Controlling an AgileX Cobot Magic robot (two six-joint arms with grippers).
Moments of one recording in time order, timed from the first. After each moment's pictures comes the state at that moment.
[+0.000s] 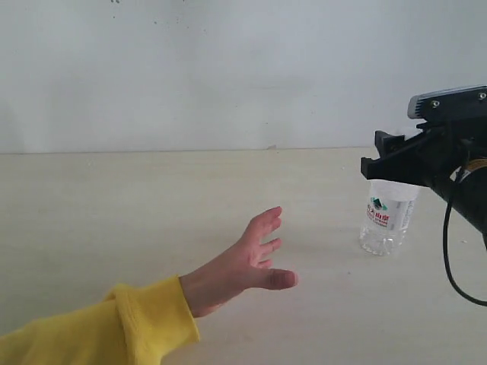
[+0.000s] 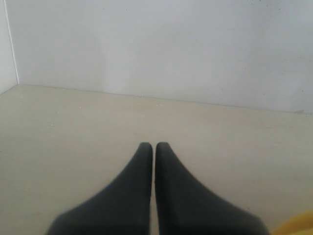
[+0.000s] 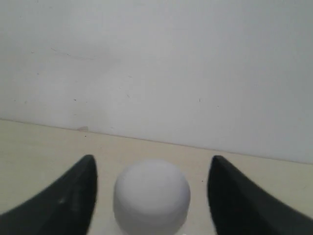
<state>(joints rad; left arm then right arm) 0.07 0.00 0.00 0.09 0.18 -0.16 0.25 1.69 -0.64 0.16 -0.83 -0.17</state>
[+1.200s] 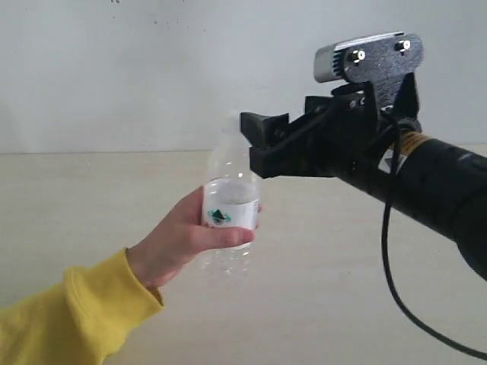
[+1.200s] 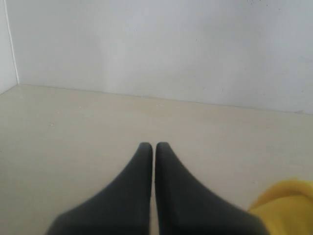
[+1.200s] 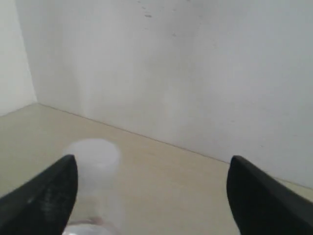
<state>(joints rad) 0.07 0.00 0.00 0.09 0.18 -0.16 0.64 1.42 -0.68 0.09 -0.59 -0.01</state>
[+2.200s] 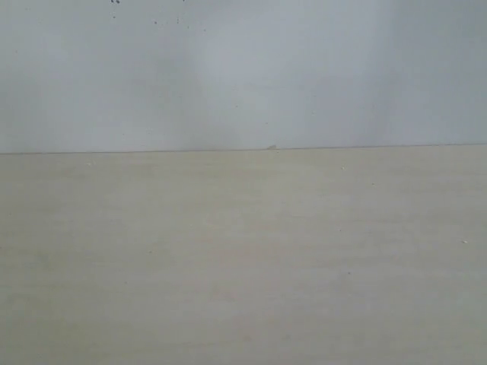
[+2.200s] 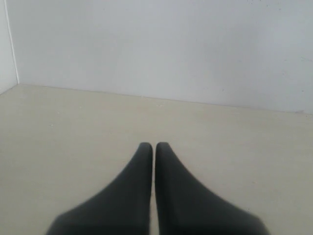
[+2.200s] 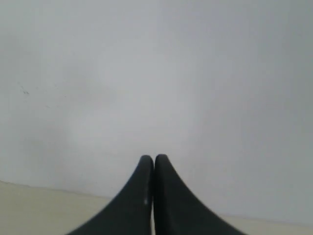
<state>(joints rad) 0.07 0.00 0.00 0.09 0.18 -0.16 0.20 0.52 -0.64 0.19 0.11 -0.21</state>
